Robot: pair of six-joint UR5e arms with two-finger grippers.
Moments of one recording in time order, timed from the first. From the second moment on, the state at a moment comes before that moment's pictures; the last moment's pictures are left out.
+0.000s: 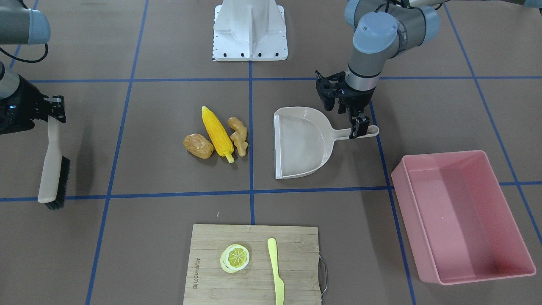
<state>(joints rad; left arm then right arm) -0.62 -1.95 -1.85 -1.61 -1.85 0.29 0.99 -1.61 1.92 -1.46 2.29 0.56</state>
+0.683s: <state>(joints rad) -0.62 -1.96 -1.77 -1.66 -1.87 0.35 1.04 -1.54 1.96 -1.45 2.39 0.60</state>
